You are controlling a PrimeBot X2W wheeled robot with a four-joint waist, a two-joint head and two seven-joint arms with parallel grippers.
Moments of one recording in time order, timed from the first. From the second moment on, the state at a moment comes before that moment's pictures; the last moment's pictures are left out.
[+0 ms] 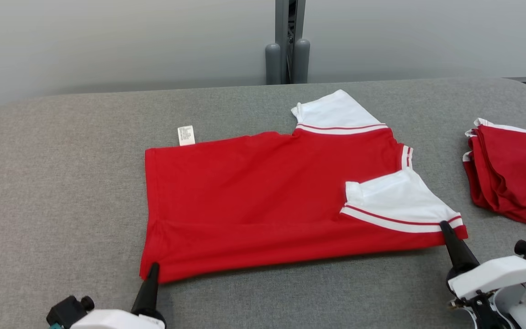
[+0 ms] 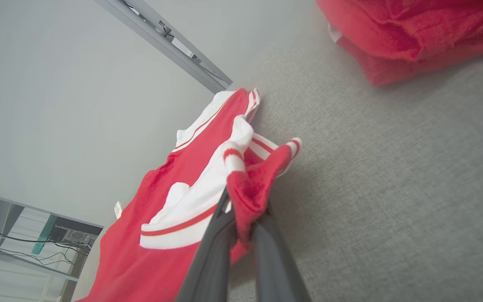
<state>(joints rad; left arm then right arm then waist) -0.05 0.16 -0.32 0.38 -1.32 -0.05 -0.16 -0.27 -0.28 0.38 0.56 1.24 0.13 -0.18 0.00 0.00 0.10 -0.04</state>
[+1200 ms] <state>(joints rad) 0.12 0.34 -0.35 0.16 -1.15 0.13 -0.18 0.04 -0.38 0.21 0.36 1.13 0.13 -0.19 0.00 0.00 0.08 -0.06</state>
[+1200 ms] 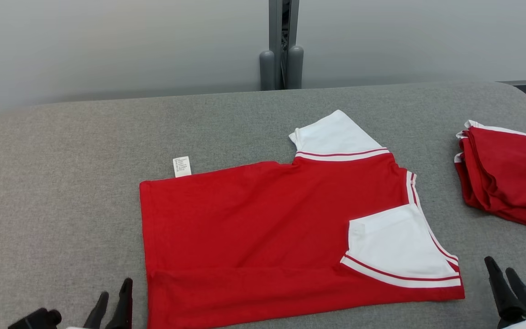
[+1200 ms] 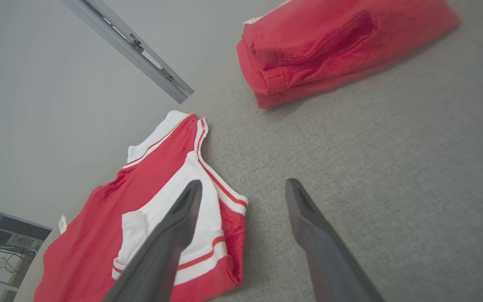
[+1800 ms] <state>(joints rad) -0.41 0.46 -0.52 0.42 -0.87 0.12 0.02 -0.12 -0.37 0.15 0.08 0.89 0.13 0.02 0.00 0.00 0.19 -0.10</state>
